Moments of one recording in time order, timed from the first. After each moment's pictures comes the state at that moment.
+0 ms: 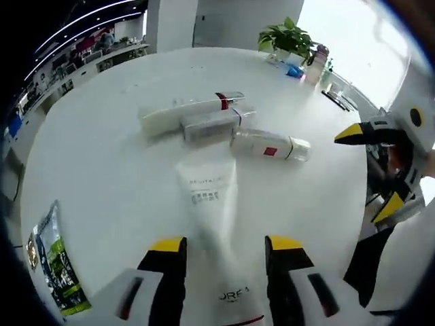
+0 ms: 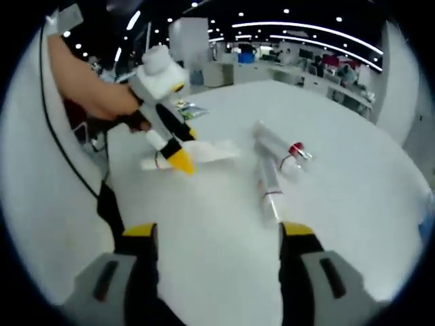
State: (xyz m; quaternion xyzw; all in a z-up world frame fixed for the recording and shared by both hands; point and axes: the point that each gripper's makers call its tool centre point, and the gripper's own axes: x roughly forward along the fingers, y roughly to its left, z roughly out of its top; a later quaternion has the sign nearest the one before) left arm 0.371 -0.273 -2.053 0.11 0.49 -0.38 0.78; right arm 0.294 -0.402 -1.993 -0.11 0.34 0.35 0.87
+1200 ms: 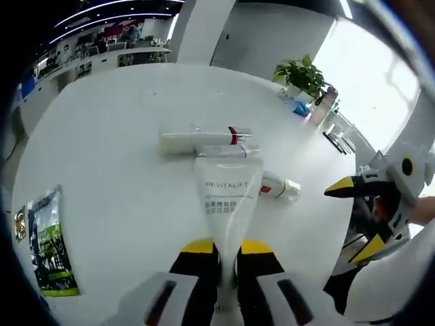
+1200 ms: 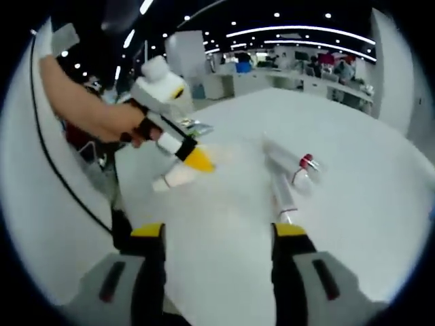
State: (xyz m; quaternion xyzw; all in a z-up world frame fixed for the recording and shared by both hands) left arm 0.377 -0.277 -2.009 -0.01 0.46 -0.37 0.81; right arm 0.306 -0.361 -1.971 -0.04 0.31 0.37 0.87
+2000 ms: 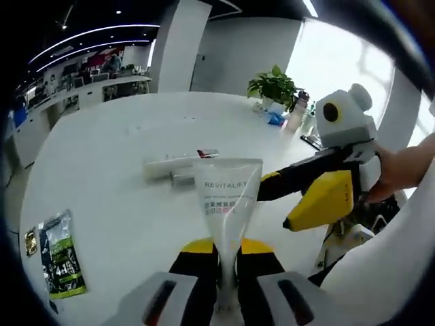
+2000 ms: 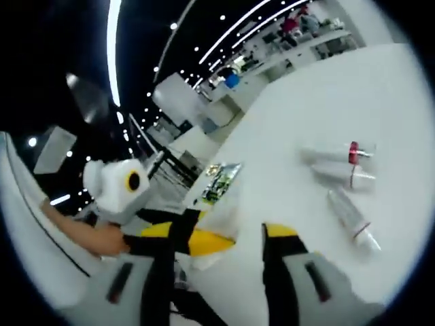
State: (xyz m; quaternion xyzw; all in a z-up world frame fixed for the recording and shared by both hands) left arm 0.337 -0.279 -1.969 0.02 0.38 -0.42 0.82; right arm 0.350 -0.295 -1.924 0.26 0.33 0.38 0.82
